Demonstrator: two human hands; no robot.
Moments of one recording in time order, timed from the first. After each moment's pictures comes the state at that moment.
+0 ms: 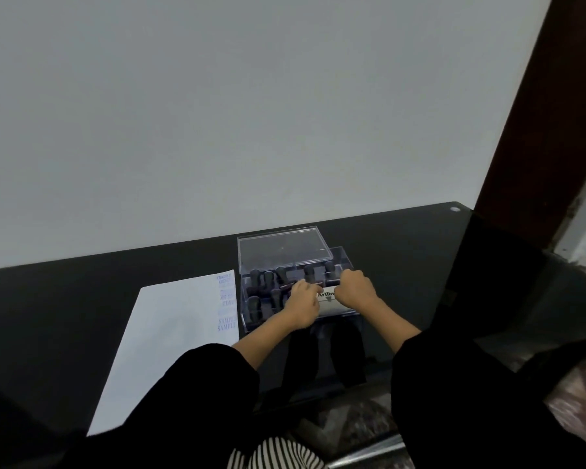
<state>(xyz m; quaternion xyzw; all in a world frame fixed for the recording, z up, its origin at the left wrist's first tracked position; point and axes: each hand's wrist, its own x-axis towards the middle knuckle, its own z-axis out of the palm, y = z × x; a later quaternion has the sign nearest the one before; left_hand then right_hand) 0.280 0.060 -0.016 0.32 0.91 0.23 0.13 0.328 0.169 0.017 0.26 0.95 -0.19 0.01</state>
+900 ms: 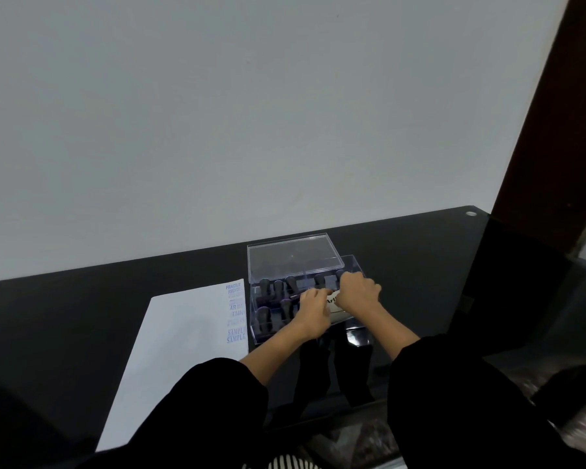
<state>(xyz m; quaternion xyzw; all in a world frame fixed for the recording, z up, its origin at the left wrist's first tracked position) 0.272 0.066 -0.021 0.31 0.91 0.25 0.13 0.302 0.163 0.012 0.28 0.95 -0.11 0.01</state>
